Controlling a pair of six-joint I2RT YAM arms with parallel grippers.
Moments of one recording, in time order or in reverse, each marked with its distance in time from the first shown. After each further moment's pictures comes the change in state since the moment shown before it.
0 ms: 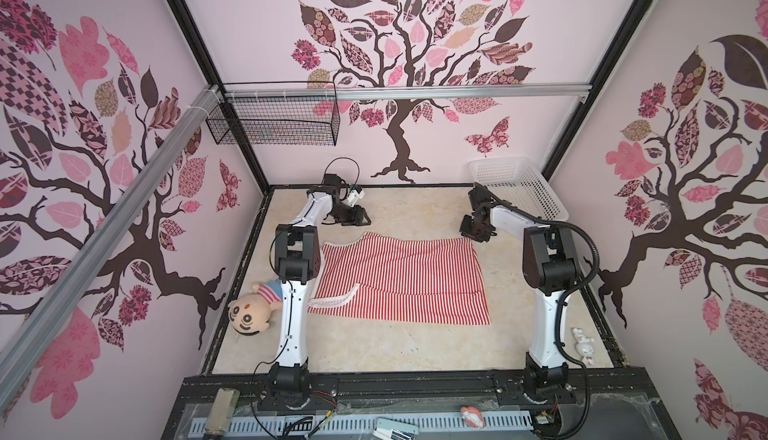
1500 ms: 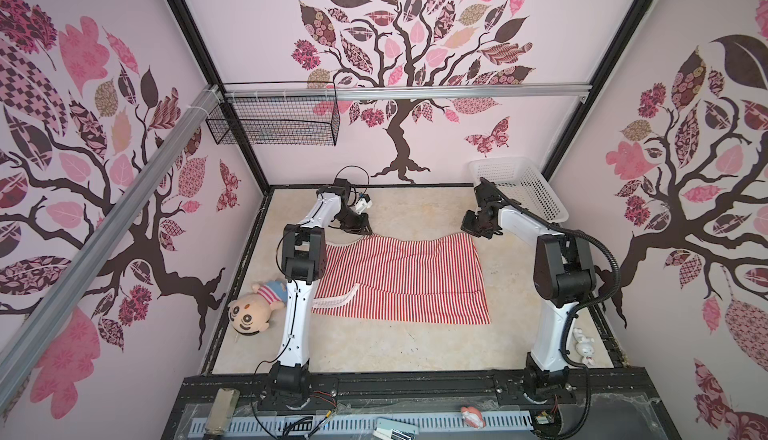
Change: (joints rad) left arm -0.053 0.027 0.034 -0.150 -0.069 0.024; right arm 0.000 -0.152 -0.088 0.030 -0.061 0.005
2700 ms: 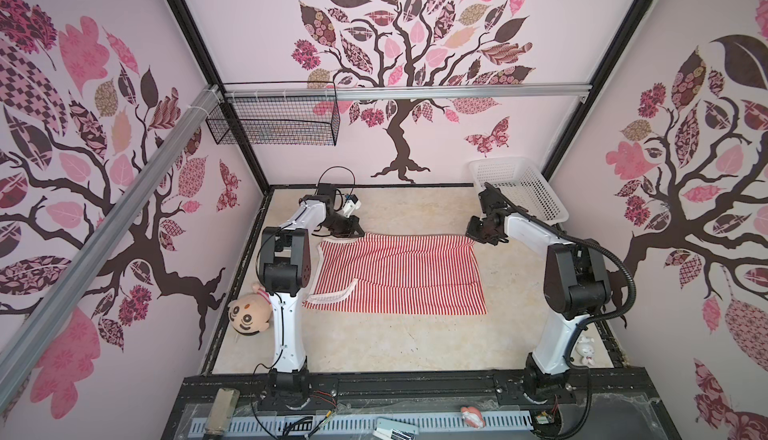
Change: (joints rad) left arm 0.061 -0.321 -0.463 0.241 0.119 -0.041; right arm 0.000 -0.147 -0.159 0.024 0.028 -0.006
